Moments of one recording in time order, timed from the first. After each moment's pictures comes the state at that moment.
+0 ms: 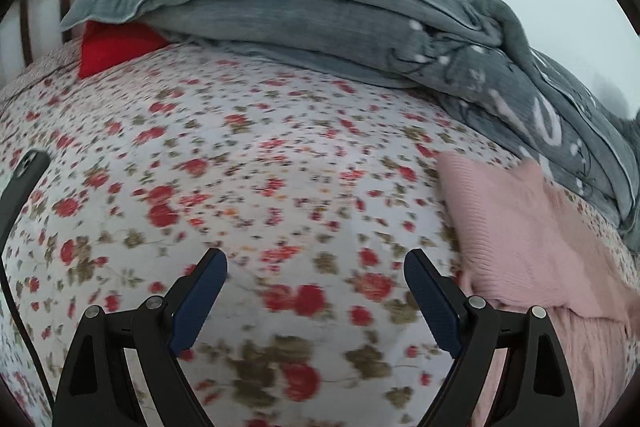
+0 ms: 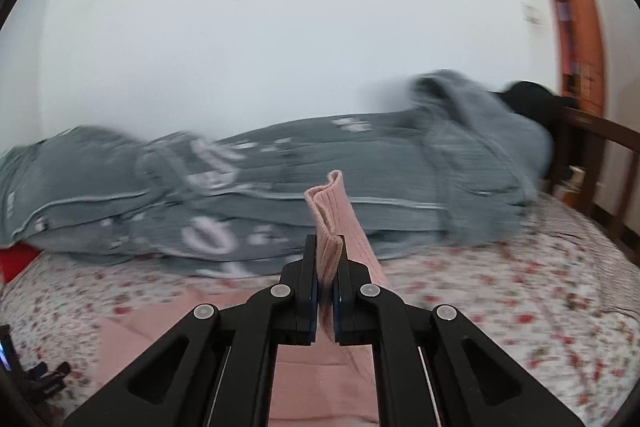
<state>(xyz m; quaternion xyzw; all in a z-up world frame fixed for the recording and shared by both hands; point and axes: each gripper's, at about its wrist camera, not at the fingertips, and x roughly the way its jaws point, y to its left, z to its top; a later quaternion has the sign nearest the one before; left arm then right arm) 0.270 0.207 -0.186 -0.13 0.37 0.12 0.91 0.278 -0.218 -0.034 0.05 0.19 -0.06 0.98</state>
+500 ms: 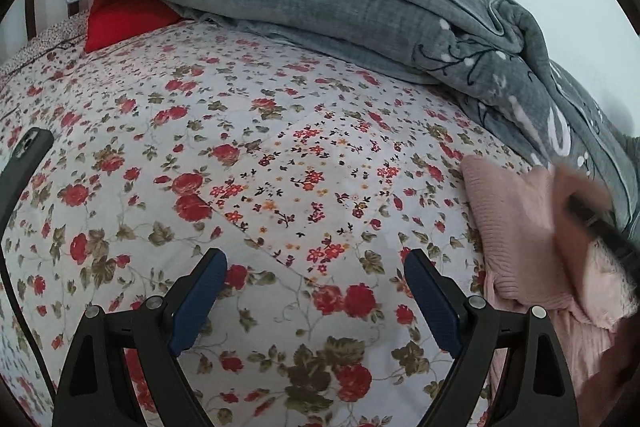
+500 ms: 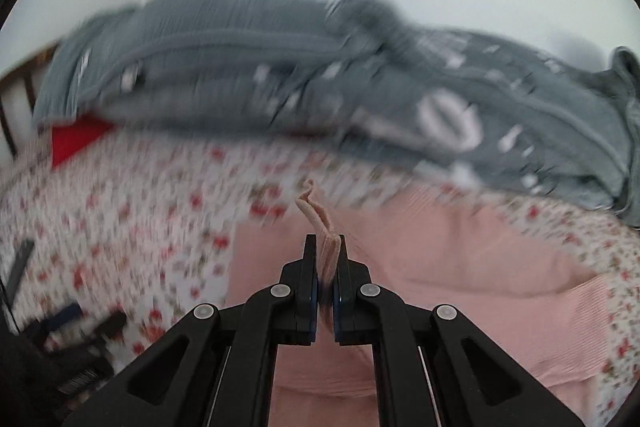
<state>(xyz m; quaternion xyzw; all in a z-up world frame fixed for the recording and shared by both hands) 0.268 0.234 -0.190 -0.16 0.39 0.12 0.90 0.342 0.026 -0.166 -0.03 0.34 0.11 0.93</state>
